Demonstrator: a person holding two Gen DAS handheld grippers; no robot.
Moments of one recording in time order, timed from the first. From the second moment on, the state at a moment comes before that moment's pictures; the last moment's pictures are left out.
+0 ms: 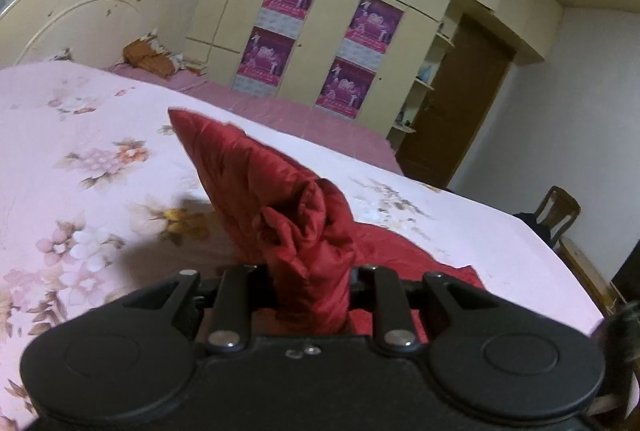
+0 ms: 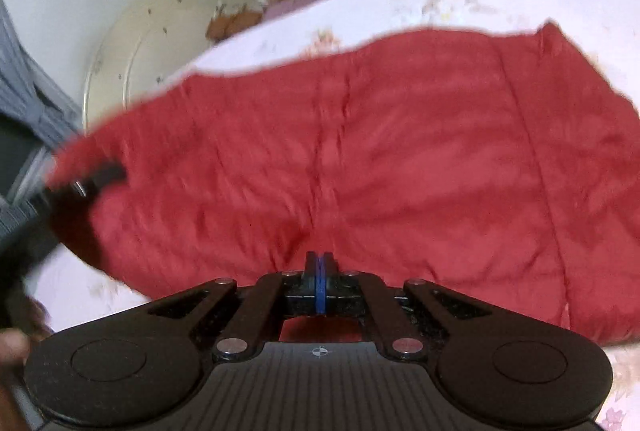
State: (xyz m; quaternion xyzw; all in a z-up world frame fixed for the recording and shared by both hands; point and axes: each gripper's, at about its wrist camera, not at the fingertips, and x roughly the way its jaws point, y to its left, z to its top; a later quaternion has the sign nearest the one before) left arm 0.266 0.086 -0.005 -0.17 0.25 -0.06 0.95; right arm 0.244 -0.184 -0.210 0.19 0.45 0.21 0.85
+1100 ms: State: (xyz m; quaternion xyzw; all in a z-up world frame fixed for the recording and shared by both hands) left arm 0.328 -0.140 -0.061 0.00 0.38 -0.29 0.88; right arm 0.194 -0.429 -0.202 0.35 0.36 0.07 0.86
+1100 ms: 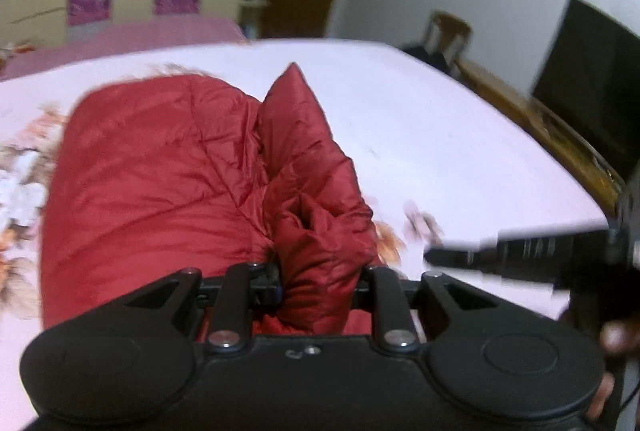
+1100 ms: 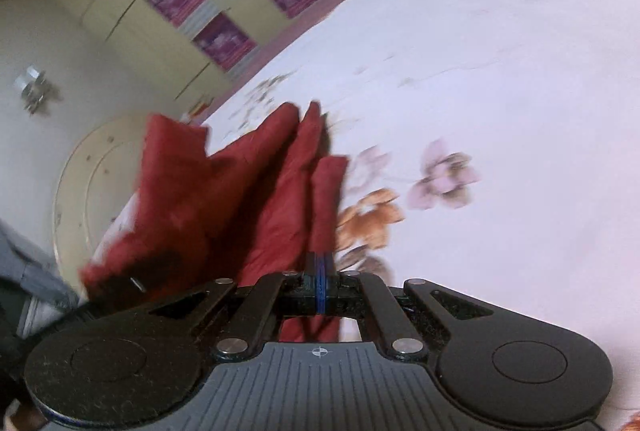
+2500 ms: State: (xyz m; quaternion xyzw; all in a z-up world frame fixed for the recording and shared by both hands) left arm 0.438 -0.083 -0.098 0.00 0.41 -0.29 0.86; right arm 0.339 -0.343 -0.224 0.10 0.45 0.03 0.89
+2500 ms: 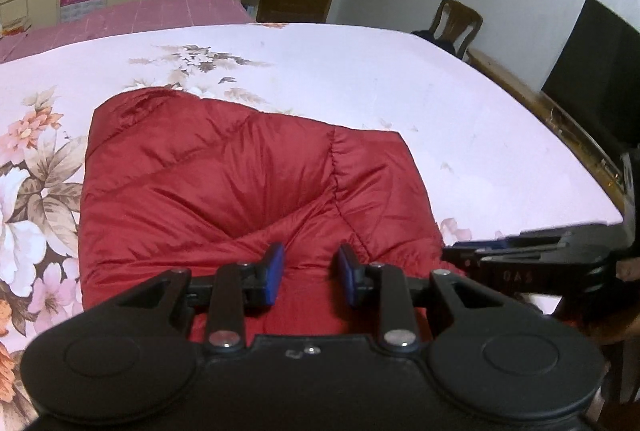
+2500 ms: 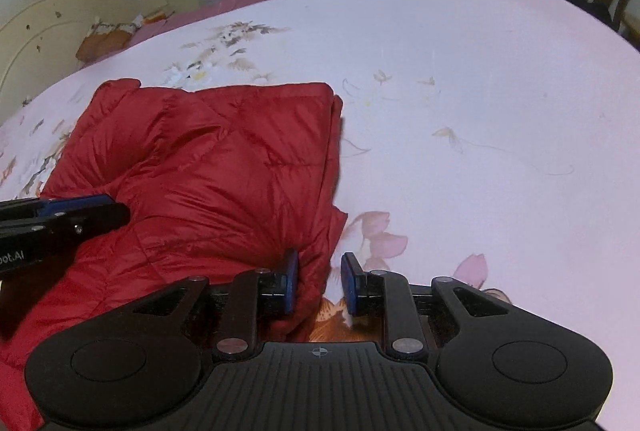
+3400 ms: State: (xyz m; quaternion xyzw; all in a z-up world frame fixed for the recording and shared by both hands) left arm 0.502 -0.062 -0.101 0.03 0.43 -0.22 0.87; right arm 0.417 -0.321 -0.217 0.11 0.45 0.11 0.88
